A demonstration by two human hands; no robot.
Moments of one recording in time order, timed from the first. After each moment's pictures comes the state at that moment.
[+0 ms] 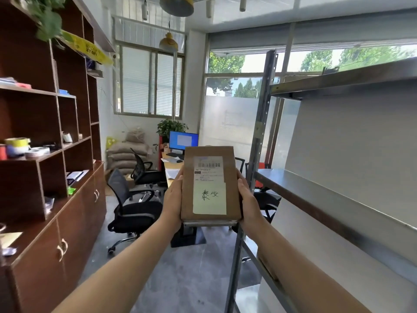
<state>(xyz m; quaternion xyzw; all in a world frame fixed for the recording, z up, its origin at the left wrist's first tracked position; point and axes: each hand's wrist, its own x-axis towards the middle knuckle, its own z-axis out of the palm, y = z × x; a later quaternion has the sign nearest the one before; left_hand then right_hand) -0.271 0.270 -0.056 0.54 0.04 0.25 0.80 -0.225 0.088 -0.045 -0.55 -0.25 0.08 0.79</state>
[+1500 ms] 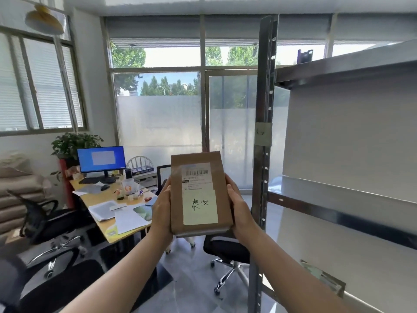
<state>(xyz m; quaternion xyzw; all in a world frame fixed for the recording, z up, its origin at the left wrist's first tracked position) 0.083 0.451 -0.050 0.60 -0.11 0.09 0.79 0.044 0.269 -0.042 -0.57 -0.13 -0.09 0.81</state>
